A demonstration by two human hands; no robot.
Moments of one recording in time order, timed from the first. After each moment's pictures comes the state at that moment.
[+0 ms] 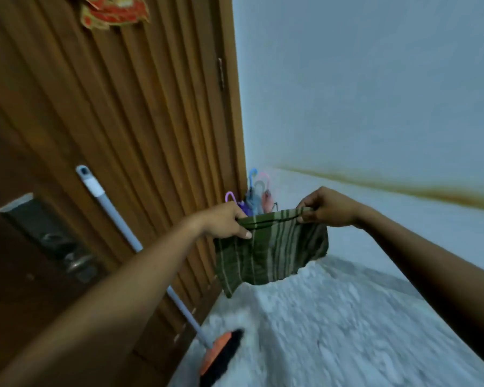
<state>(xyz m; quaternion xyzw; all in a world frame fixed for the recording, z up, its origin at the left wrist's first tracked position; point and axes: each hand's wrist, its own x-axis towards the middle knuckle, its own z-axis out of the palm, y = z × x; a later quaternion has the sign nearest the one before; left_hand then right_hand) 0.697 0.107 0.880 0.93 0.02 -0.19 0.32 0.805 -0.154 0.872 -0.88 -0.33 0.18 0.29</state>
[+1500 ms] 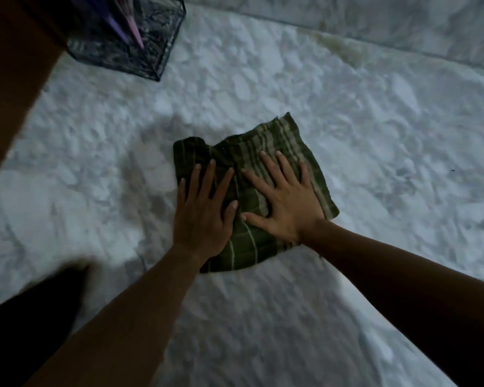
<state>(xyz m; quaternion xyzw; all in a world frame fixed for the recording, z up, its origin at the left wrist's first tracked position) 0.910 0.007 -0.206 0.99 -0.01 -0.06 0.11 0.973 -0.192 -0.200 -0.95 -0.28 0.10 0.04</state>
